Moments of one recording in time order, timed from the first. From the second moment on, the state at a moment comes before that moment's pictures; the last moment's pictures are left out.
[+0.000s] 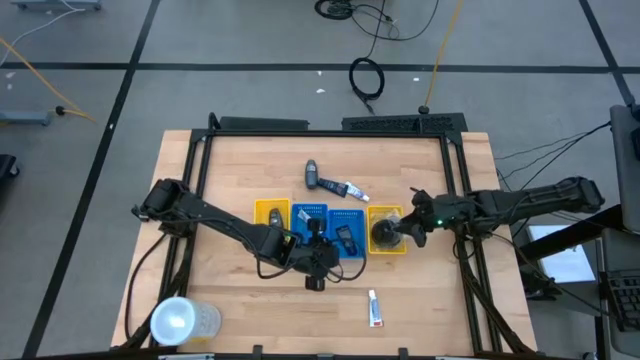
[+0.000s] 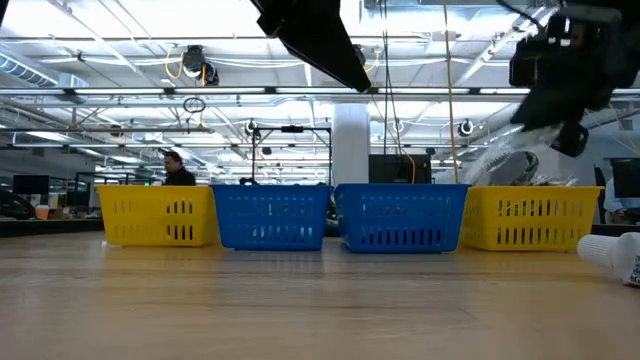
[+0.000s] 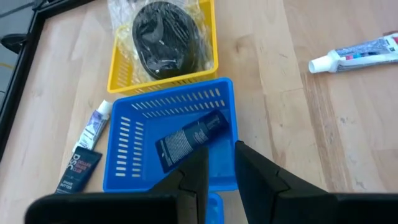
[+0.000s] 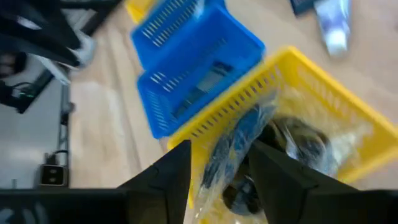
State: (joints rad) left arm -0.34 1.88 1.49 -0.49 -0.42 -0.04; right arm 0.11 0.60 0.38 -0.37 0.05 0.80
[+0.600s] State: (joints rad) left arm -0.34 1.88 1.49 -0.48 -0.42 -0.05; right arm 0.22 0.63 0.44 -0.31 -0.05 0.81
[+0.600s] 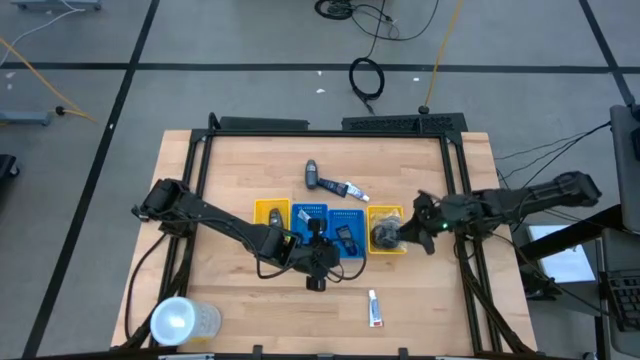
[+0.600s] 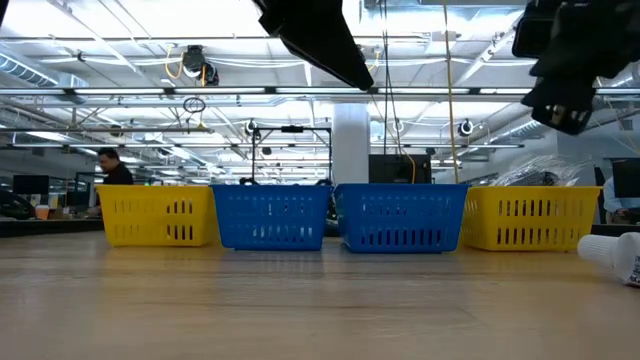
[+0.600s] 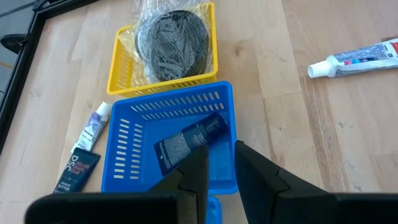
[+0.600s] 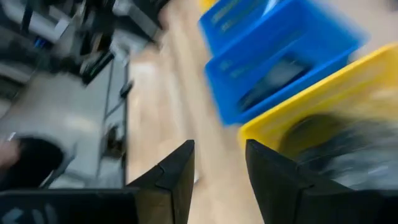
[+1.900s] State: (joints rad) left arm -0.42 1.88 1.49 -0.60 -0.42 -0.22; right arm 0.69 1.56 1.06 -0.26 0.00 1.01
